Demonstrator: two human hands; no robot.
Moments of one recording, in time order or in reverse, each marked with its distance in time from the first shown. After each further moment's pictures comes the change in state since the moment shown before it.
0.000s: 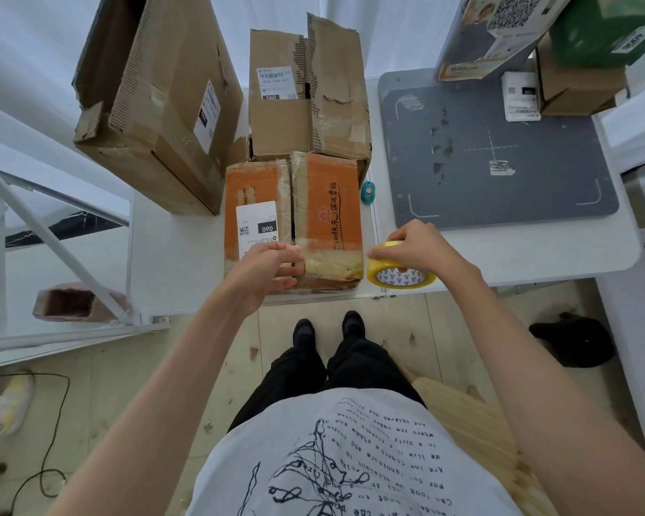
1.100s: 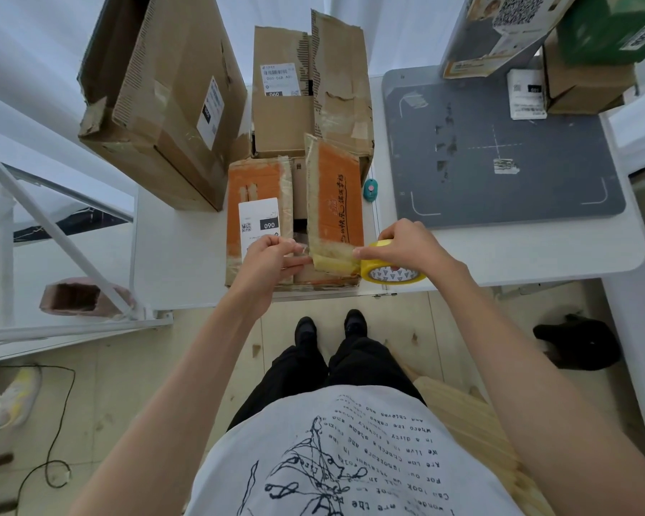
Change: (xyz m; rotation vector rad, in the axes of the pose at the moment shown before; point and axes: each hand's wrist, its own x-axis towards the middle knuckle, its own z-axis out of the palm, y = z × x) left_hand -0.013 -0.002 0.019 -0.146 0.140 0.096; right_hand 0.001 -0.009 0.009 -0.043 -0.026 -0.072
